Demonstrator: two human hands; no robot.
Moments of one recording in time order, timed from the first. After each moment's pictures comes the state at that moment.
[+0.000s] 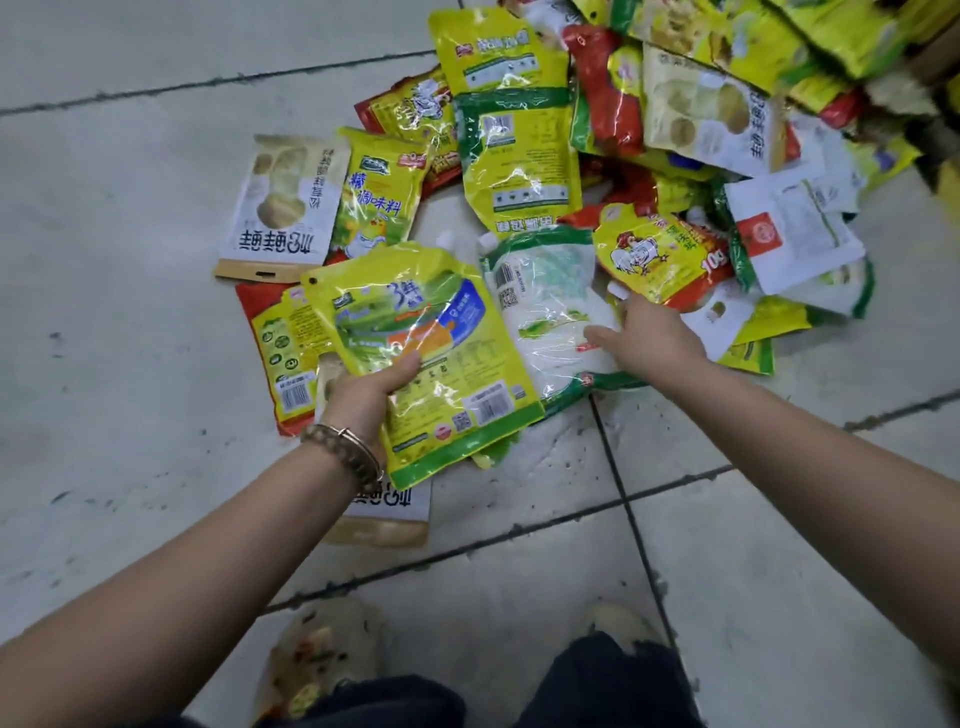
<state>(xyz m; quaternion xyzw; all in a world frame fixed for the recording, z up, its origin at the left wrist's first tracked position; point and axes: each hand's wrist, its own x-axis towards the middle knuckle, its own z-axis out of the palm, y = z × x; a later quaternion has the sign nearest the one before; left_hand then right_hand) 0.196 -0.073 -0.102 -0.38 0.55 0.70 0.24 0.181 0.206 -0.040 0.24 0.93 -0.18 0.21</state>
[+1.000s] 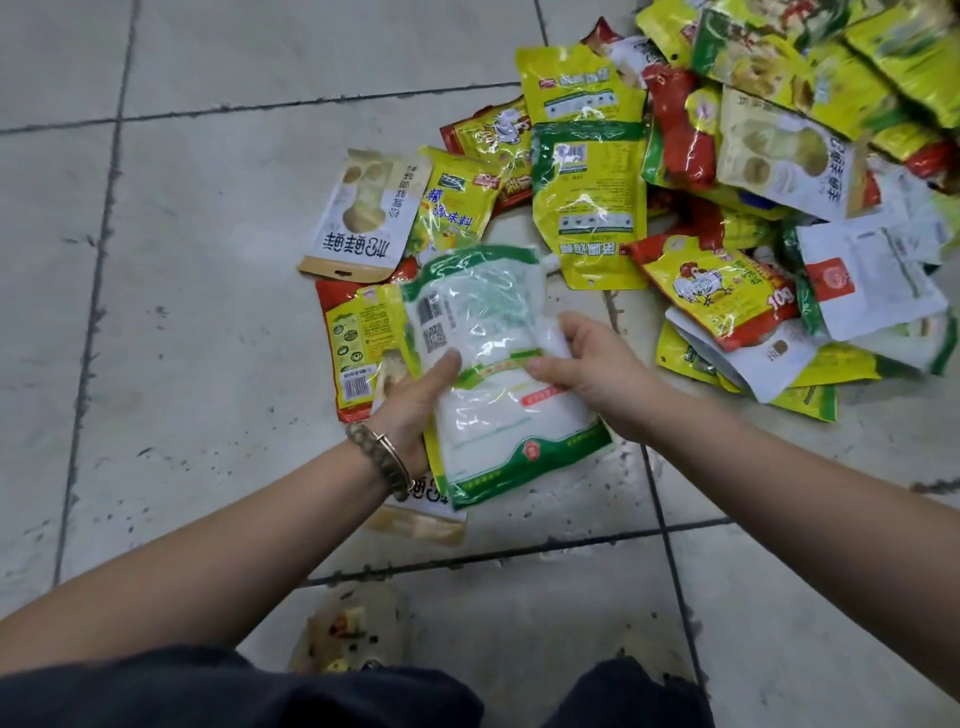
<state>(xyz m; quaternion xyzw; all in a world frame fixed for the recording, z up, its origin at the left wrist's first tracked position) 0.215 -0.065 -0.030 -0.32 0.44 0.78 0.30 0.194 0.114 -0.007 0.10 0.70 -0.66 0.27</state>
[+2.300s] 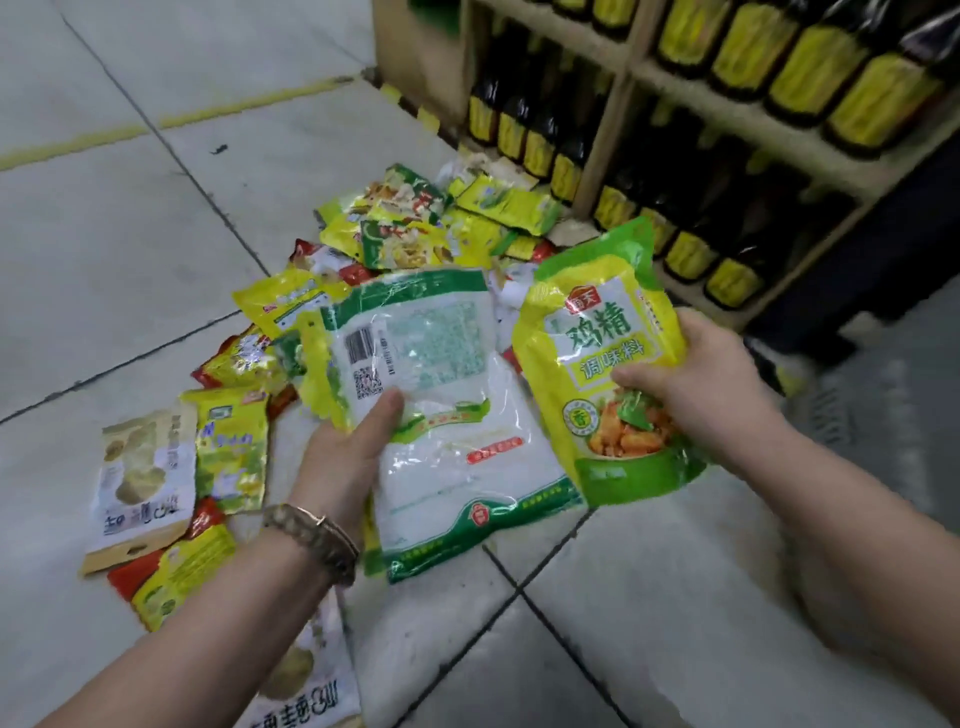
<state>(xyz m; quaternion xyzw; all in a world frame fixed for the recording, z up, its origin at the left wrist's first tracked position) 0.185 0.055 0.132 -0.08 0.63 0.72 0.28 0.288 0.279 0.182 0.35 0.83 -0.42 -0.12</state>
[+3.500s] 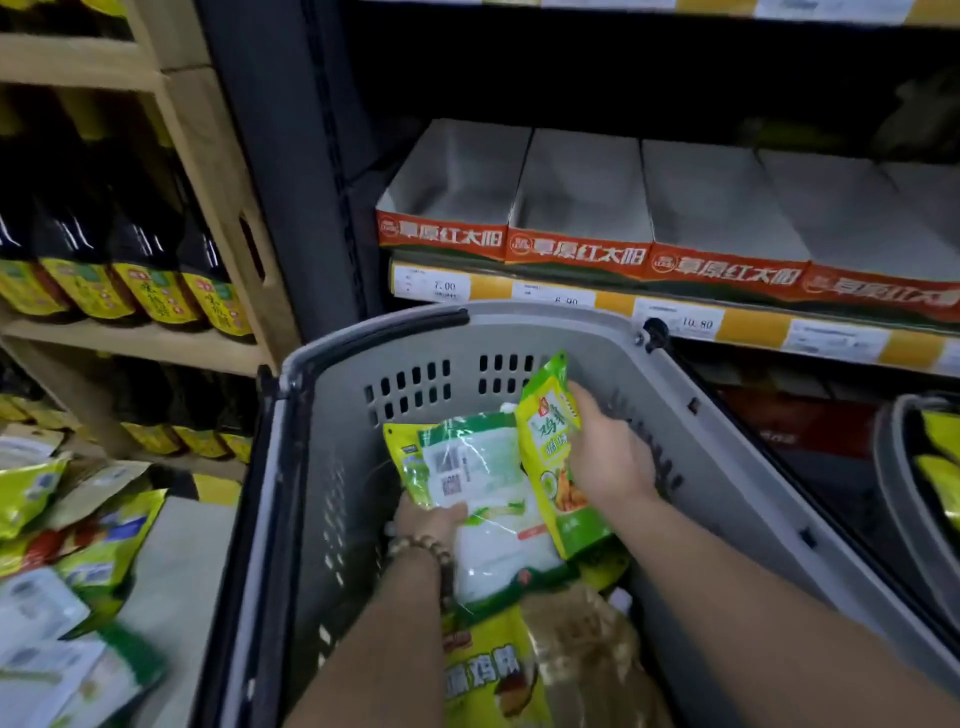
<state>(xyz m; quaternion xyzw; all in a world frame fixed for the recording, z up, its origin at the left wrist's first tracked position) 0.454 0.621 0.121 0.12 0.73 0.51 0.43 0.606 0.695 0.185 0.64 0.75 -0.09 -0.13</state>
